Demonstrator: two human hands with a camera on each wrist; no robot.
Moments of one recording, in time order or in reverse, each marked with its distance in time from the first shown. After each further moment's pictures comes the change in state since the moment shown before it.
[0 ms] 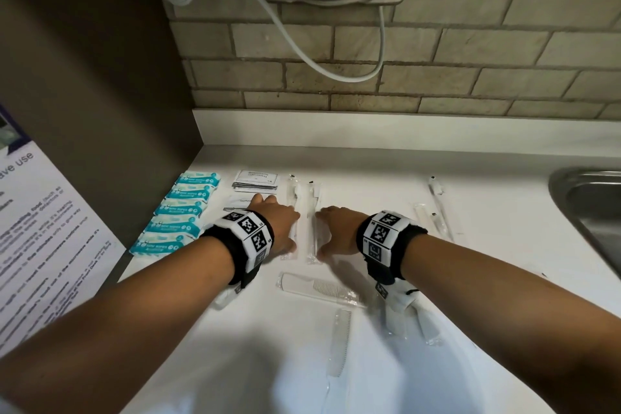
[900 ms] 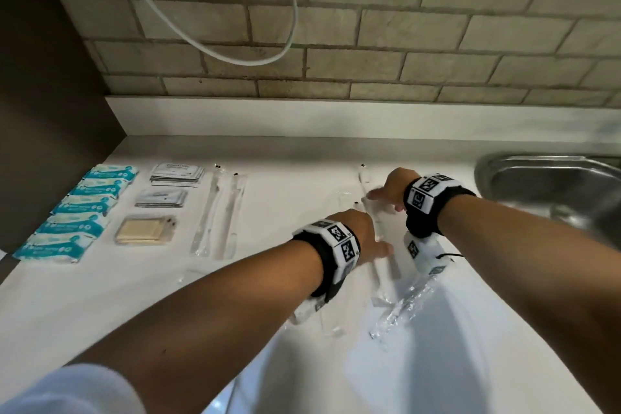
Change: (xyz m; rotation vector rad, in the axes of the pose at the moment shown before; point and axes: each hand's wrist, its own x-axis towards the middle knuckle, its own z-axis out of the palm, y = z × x) left_hand 0.054 0.246 -0.052 -0.401 -0.002 0.134; right_hand -0.029 0.234 -0.043 0.221 0.124 0.598
